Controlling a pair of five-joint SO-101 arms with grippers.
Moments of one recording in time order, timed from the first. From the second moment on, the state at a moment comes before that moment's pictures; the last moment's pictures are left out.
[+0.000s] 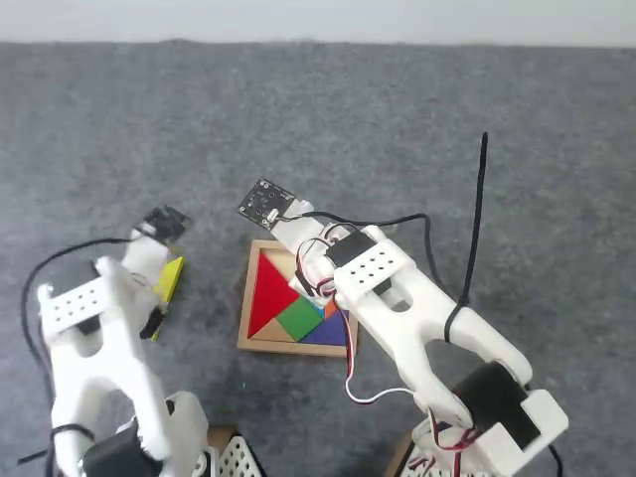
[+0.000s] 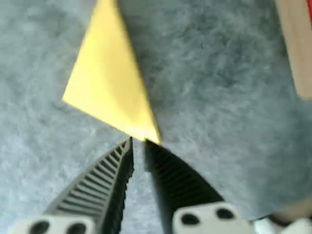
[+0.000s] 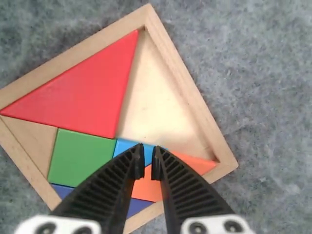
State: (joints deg) left arm -34.3 -26.2 55.2 70.3 -49.2; right arm -40.7 -4.7 32.9 48.9 19.0
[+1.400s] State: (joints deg) left arm -40.6 8.0 28.9 63.2 -37.3; right arm -40.6 1.8 32.8 46.5 18.7
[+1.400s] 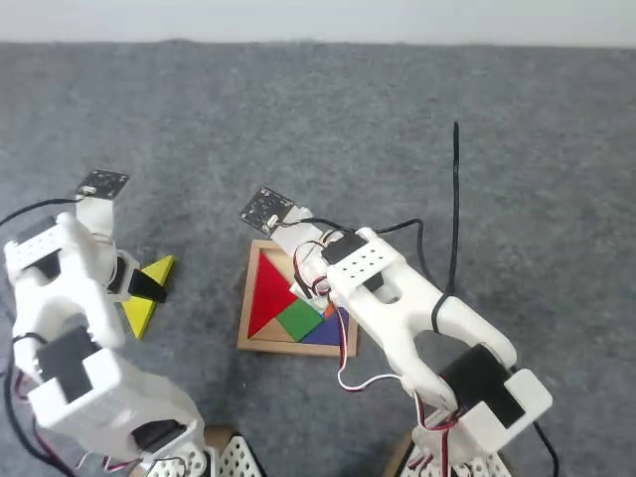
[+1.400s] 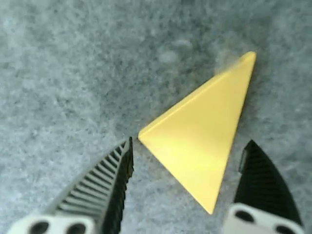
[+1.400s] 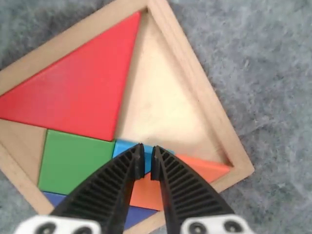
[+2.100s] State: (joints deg) left arm -39.3 20.5 19.9 64.4 -40.7; right arm -40.6 1.8 29.5 50.1 18.4
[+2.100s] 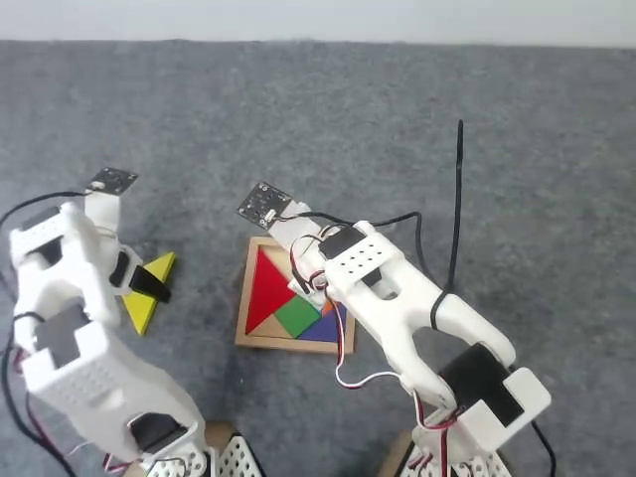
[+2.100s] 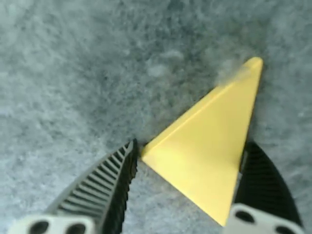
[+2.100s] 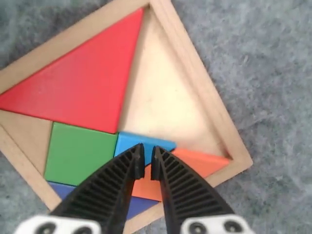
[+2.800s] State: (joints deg) left arm -39.8 8.7 31.5 62.5 -48.8; right arm -40.6 1.8 29.5 50.1 18.4
